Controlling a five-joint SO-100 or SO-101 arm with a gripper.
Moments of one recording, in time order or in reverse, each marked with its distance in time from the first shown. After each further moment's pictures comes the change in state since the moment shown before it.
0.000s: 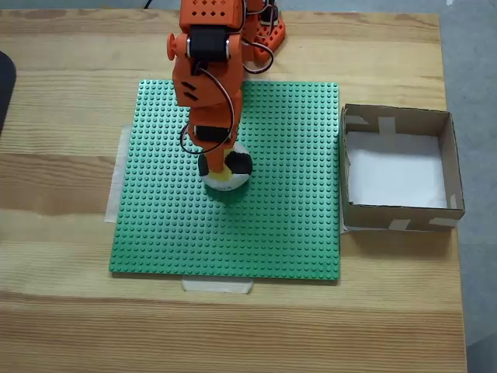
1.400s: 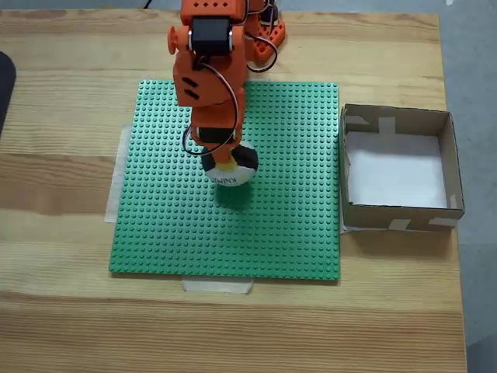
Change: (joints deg) arm -2.5 -0.3 -9.9 1.8 0.1
